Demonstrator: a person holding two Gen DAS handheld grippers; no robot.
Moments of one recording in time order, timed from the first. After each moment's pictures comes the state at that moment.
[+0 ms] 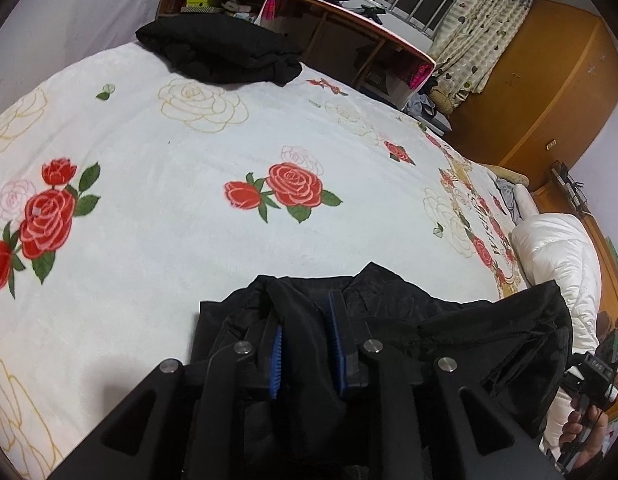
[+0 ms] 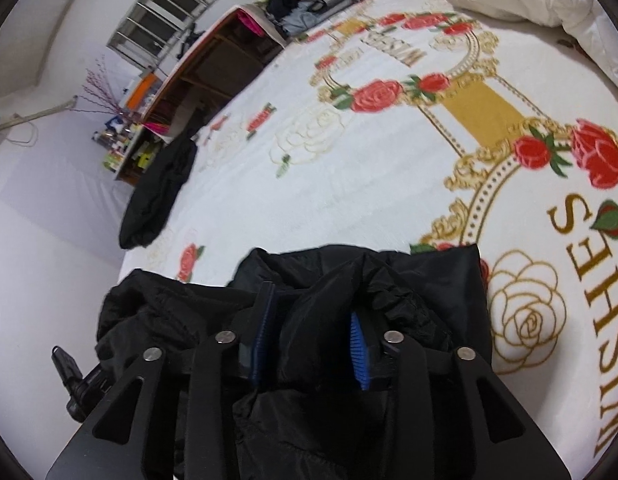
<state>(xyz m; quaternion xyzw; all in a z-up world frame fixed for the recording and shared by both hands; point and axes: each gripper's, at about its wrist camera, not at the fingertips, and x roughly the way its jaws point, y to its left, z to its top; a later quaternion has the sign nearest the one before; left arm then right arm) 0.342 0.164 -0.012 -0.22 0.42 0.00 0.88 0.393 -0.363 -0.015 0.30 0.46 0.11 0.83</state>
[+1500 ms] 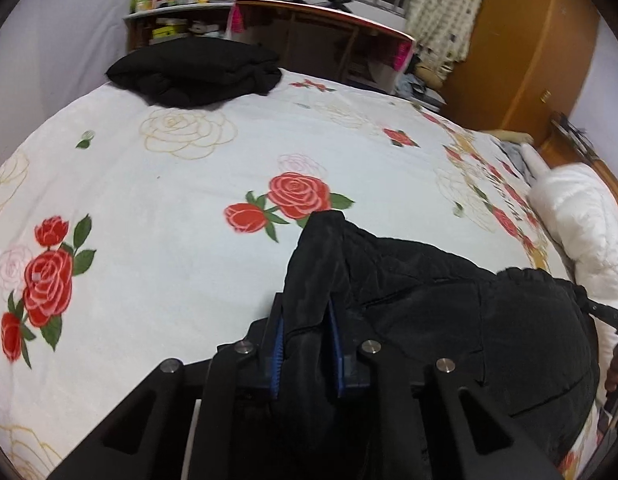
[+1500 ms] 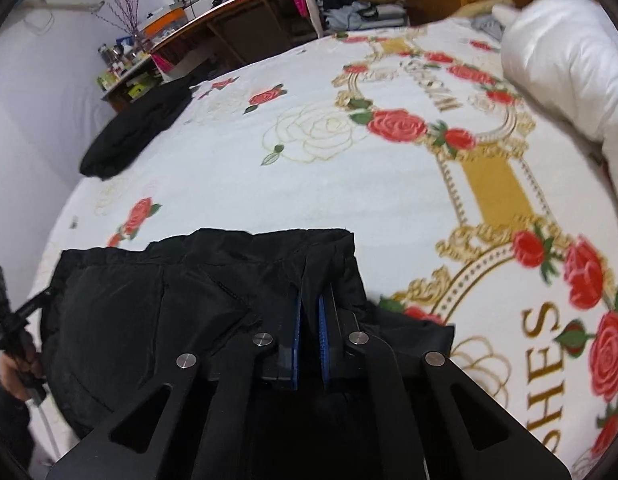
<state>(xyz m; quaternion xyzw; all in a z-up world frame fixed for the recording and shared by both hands) 0.366 0.159 -0.027 -0.12 0.41 0.01 0.90 0.431 -0.331 -0.022 0.09 0.48 0.10 0.87</state>
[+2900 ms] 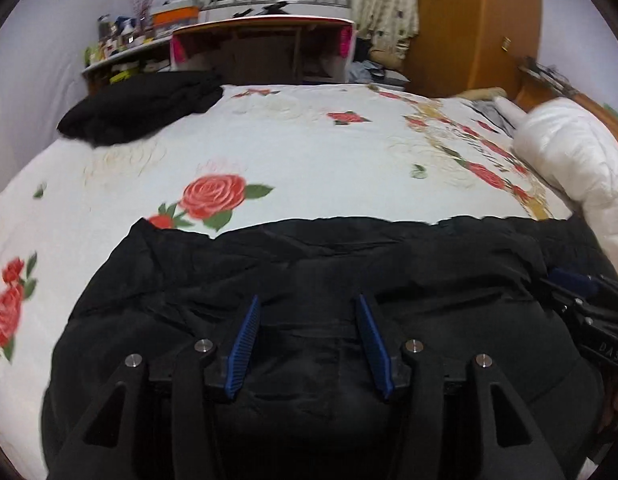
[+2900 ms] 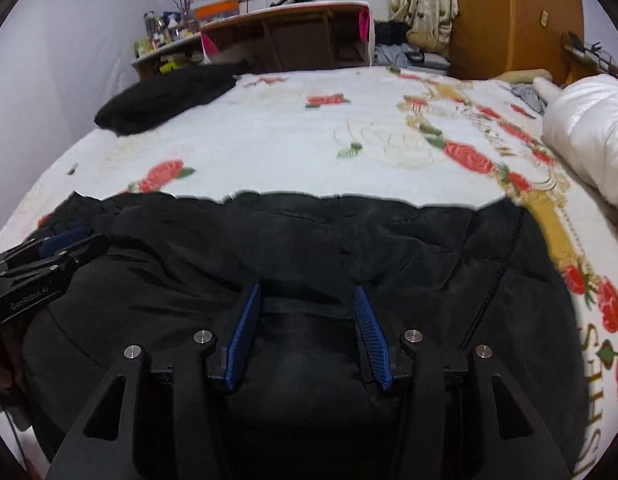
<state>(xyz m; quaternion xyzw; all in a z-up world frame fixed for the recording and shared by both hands) 0.383 0.045 -0.066 -0.03 0.39 -0.02 0.92 0.411 -0.198 -0.072 -0.02 0.41 0.12 0.90</state>
